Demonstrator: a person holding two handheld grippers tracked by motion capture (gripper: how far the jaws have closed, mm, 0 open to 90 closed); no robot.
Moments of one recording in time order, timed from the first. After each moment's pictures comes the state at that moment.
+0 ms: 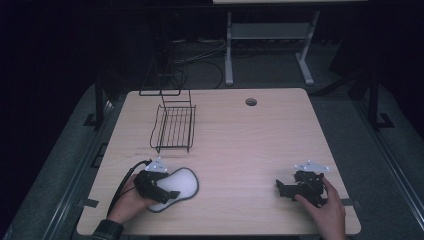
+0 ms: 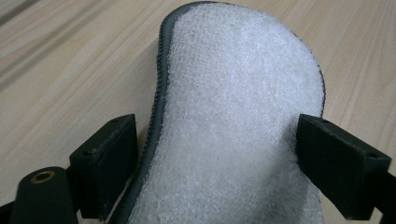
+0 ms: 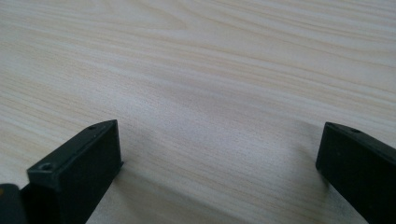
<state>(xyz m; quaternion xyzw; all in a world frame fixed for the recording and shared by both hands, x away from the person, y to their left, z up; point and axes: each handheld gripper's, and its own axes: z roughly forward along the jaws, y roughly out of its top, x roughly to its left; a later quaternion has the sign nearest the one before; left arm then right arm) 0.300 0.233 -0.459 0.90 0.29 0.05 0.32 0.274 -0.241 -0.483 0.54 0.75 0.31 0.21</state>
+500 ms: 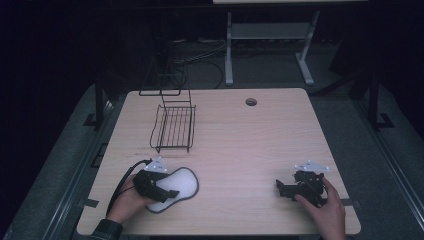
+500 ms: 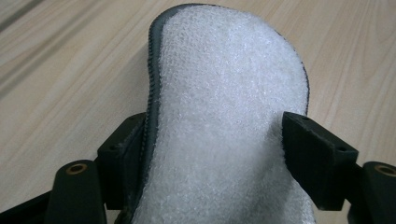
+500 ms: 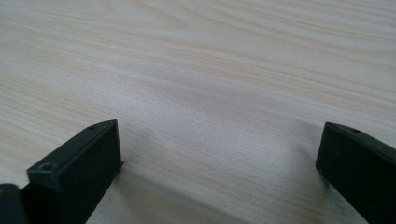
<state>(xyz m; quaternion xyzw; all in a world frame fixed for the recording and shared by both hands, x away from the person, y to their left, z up) 0.299 0.234 -0.453 0.91 0.27 0.04 0.32 0.274 -0.241 -0.483 0.54 0.75 0.31 0.21</state>
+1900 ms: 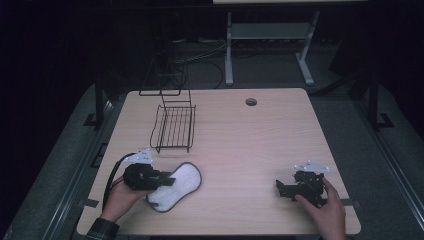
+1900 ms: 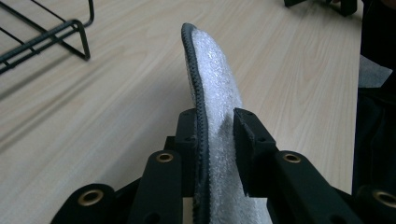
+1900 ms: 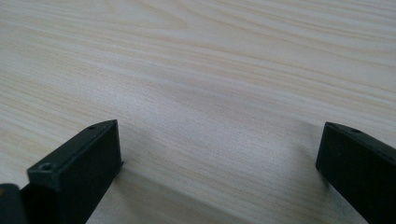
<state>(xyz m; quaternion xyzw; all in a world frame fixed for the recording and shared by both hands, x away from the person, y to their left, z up) 0.300 0.253 -0.421 0.86 0.27 0.00 0.43 0.273 -0.241 -0.483 0.55 0.75 0.31 0.21</state>
